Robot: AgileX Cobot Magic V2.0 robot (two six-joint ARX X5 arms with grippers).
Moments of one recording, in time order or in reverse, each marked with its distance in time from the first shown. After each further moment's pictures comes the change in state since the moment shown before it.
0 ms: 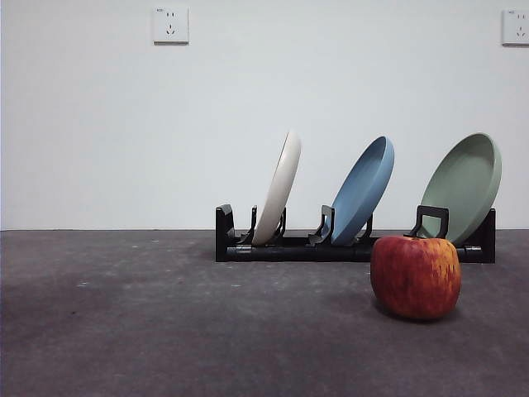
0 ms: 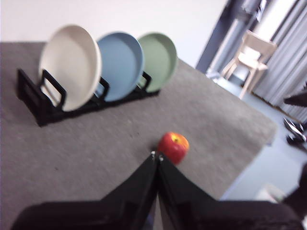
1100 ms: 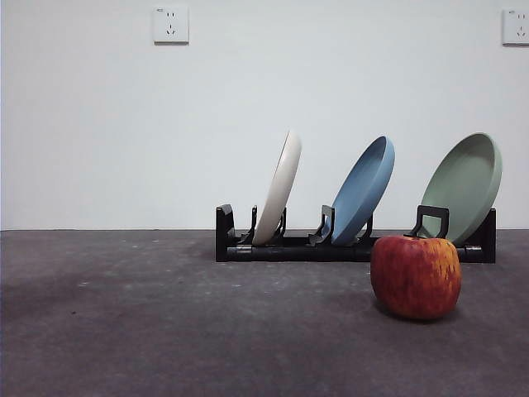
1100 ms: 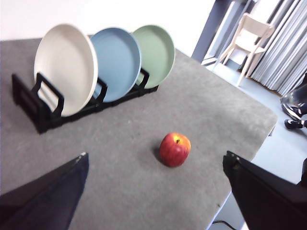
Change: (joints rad) left arm -0.035 0.167 0.105 0.027 -0.015 0.056; right arm 0.011 0.024 0.045 -0.101 0.012 -0.047
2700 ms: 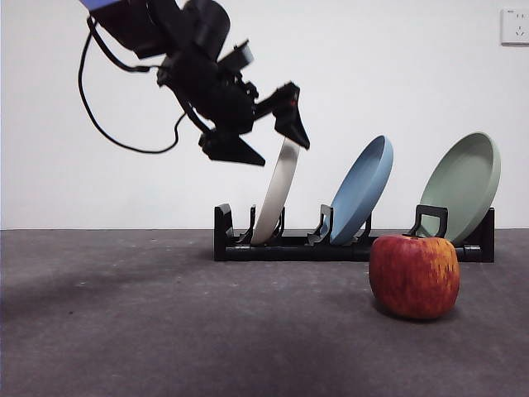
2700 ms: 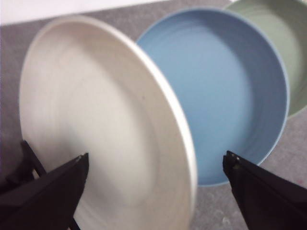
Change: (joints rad) left arm -0.395 1.410 0.804 0.522 -0.497 -0.093; right arm 0.000 0.056 0.000 0.003 0.000 0.003
